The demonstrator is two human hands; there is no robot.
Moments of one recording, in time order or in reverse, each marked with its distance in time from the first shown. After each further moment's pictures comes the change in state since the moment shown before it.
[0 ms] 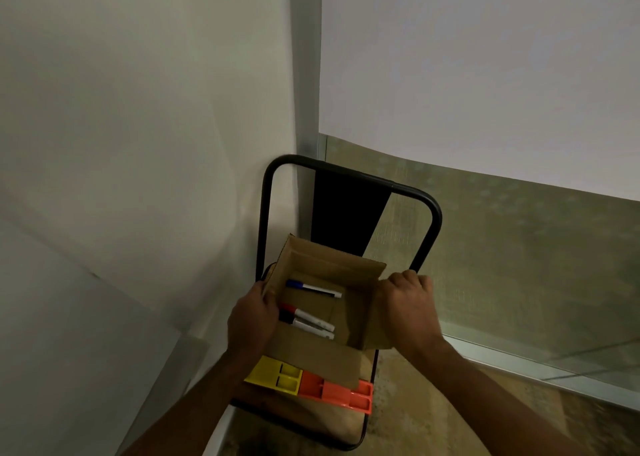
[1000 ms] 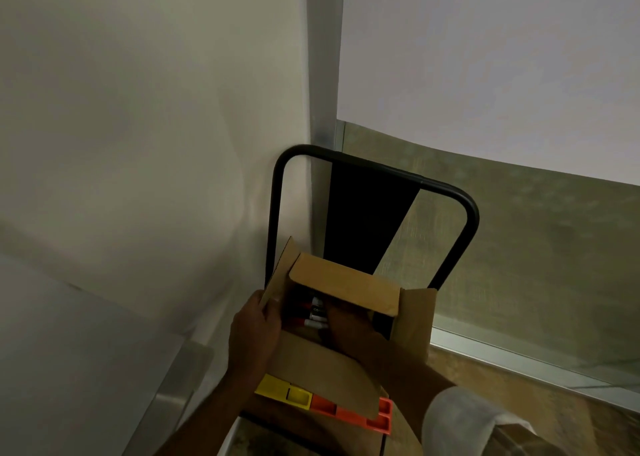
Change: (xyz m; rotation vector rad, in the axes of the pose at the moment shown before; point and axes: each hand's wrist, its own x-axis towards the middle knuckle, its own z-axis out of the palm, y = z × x) left_hand -0.004 -0.007 -0.003 -0.193 0.055 -0.076; right_hand 0.043 -0.110 0.105 1.549 -0.651 0.646
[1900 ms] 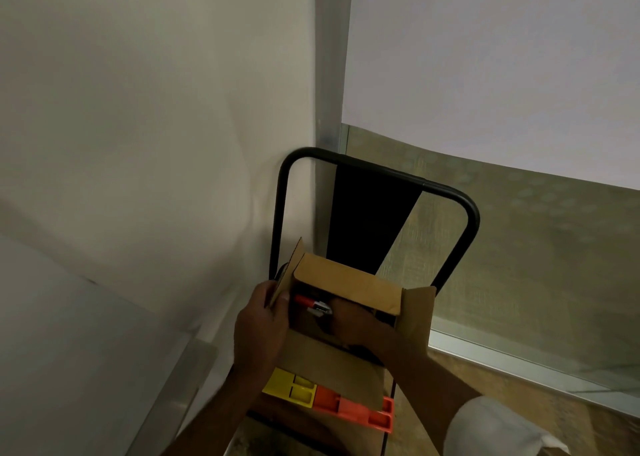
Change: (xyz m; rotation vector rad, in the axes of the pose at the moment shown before) left_hand -0.010 0.014 -0.011 -0.058 0.010 0.081; right_hand -0.015 -0.028 -0.014 -1.062 -0.142 -0.285
